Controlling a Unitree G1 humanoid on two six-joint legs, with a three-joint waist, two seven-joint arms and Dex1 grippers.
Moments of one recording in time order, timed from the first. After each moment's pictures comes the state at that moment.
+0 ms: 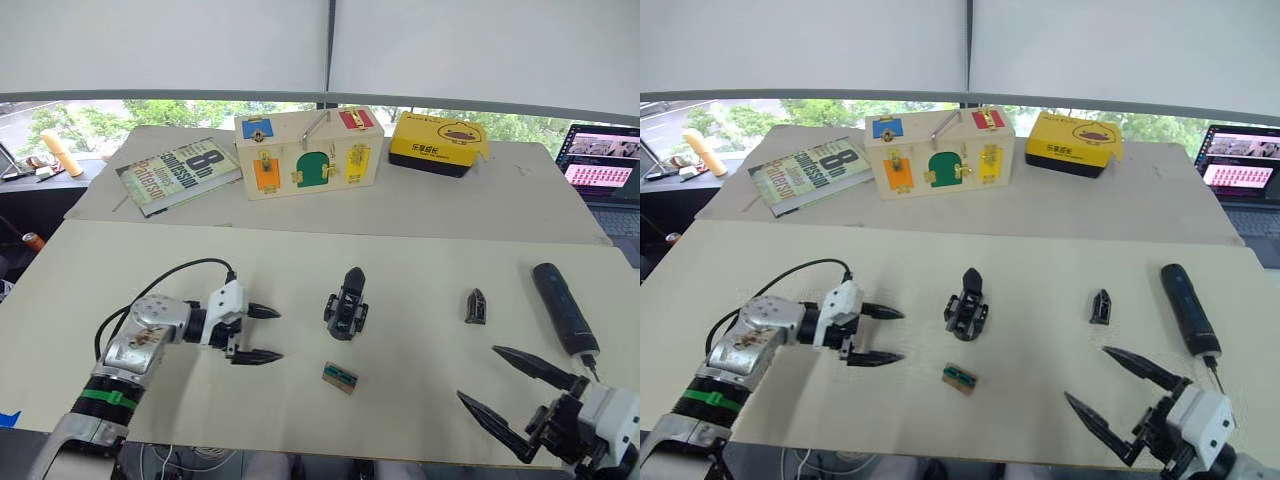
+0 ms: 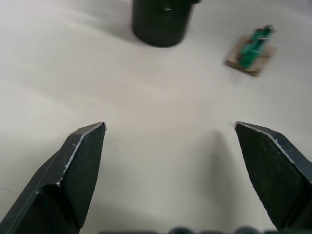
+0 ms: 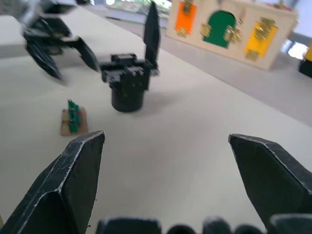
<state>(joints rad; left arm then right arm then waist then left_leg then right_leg) -0.37 0.69 -0.14 0.23 -0.32 0.12 -1.44 0.78 -0.48 -0.46 -0.59 0.51 -0.13 0.86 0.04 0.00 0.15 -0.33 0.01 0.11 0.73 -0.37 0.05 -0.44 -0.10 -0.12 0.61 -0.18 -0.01</state>
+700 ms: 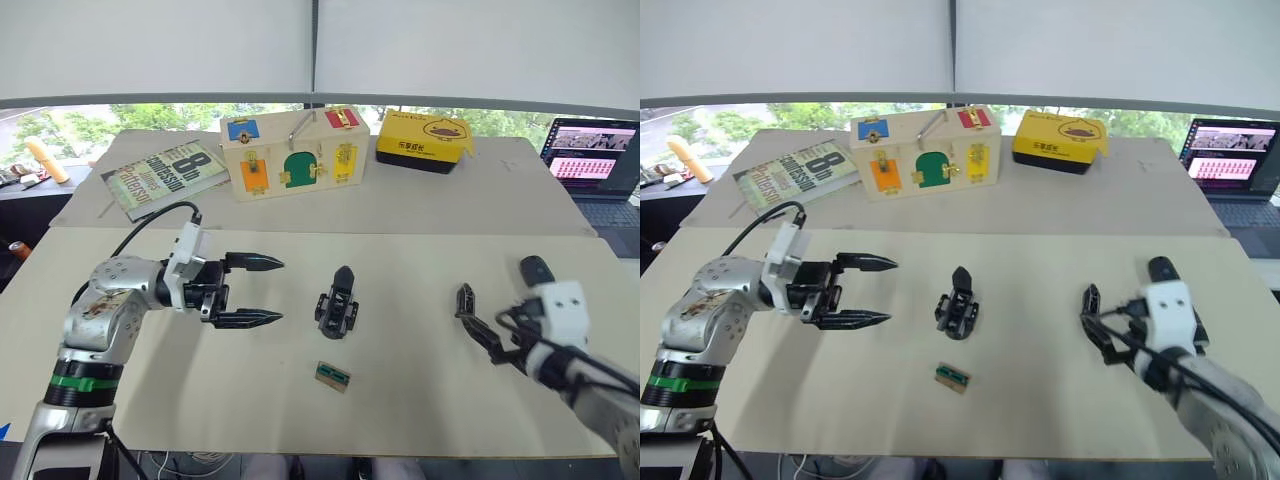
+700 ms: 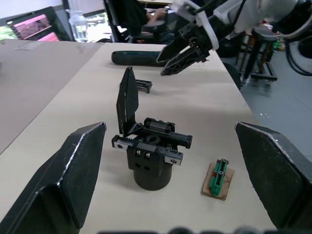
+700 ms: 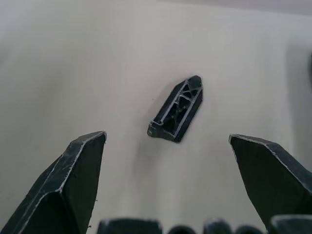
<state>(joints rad) -0.39 0.71 0.06 -0.07 -0.61 0.33 -1.42 -0.06 -0.63 -0.43 -0.66 0.75 1.31 0.08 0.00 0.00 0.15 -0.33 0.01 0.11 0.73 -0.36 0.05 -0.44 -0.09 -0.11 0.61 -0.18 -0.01</state>
